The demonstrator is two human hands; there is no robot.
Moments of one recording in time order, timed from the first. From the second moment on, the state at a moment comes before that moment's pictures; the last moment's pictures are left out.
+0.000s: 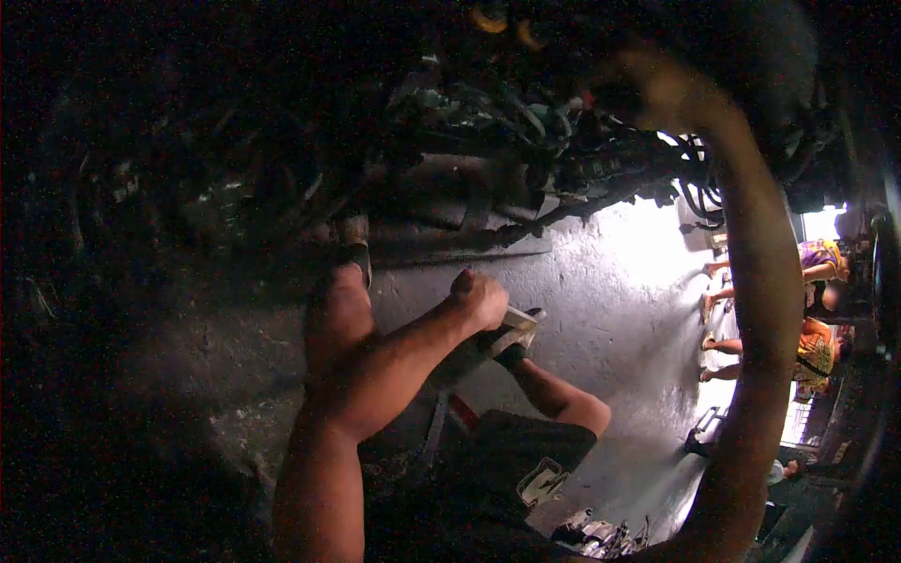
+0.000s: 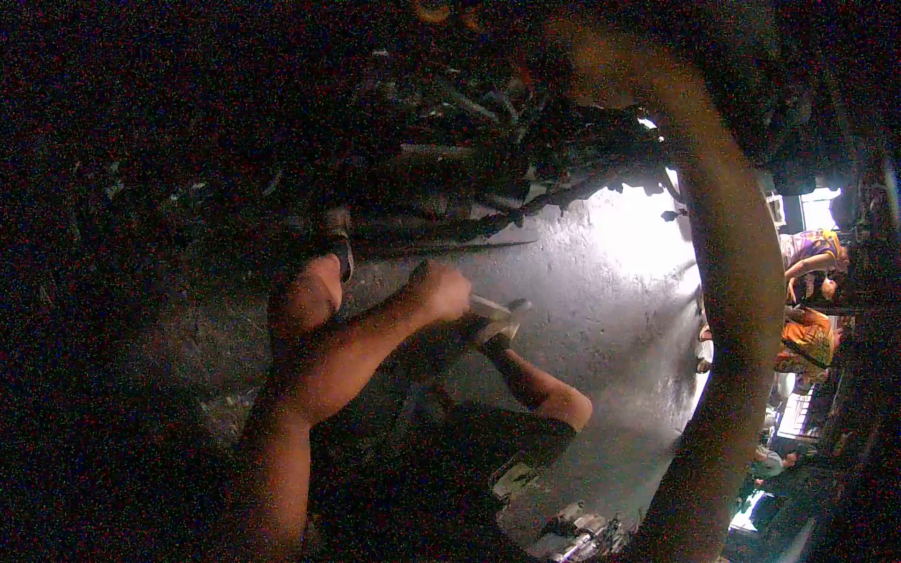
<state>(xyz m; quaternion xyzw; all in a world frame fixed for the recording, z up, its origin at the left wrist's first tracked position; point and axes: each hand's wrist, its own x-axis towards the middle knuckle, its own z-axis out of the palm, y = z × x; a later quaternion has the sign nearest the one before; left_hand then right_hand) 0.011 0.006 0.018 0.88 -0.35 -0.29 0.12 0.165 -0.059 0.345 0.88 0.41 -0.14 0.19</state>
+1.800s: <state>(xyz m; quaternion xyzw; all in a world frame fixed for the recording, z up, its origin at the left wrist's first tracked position) 0.016 0.014 0.028 0.88 -0.34 -0.31 0.12 0.203 -0.071 0.319 0.90 0.40 -0.08 0.16</state>
